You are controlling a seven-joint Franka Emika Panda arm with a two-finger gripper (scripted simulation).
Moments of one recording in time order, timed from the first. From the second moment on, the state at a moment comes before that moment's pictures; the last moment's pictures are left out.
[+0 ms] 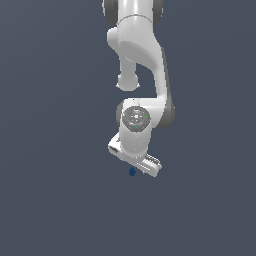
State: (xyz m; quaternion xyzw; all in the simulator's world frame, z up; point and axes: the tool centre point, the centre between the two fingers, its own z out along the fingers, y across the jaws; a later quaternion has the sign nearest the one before) arm 0.089 0.020 0.092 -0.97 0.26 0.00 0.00
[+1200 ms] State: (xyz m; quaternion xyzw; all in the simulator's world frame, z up) arm 0.089 0.020 0.042 -0.97 0.26 0.00 0.00
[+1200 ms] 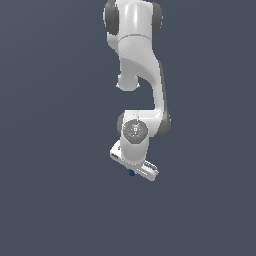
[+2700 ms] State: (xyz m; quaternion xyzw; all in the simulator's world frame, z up) arm 0.041 -0.084 0.191 -0.97 0.26 0.00 0.00
